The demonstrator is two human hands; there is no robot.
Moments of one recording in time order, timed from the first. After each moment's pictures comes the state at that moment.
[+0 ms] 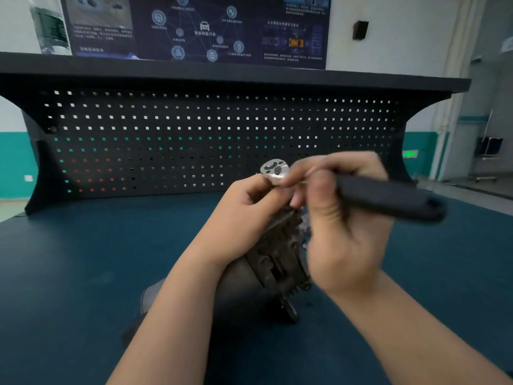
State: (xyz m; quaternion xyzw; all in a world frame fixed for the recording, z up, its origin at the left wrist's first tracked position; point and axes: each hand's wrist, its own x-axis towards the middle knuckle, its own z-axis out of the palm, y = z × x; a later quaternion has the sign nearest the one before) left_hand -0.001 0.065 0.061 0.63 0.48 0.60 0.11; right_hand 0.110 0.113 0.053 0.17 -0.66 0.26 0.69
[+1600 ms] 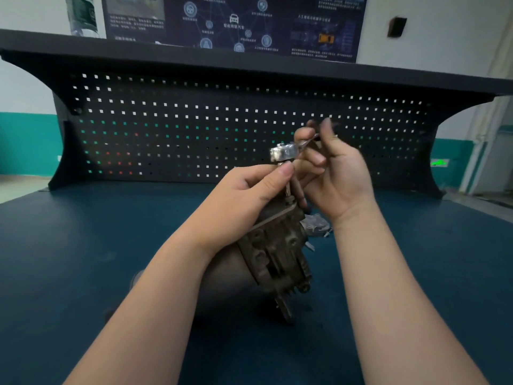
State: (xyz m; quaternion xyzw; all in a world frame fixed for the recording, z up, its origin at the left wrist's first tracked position) left_hand 0.001 0.063 0.063 0.62 0.47 0.60 0.16; right_hand 0.082 0.184 0.094 0.13 -0.40 0.85 0.33
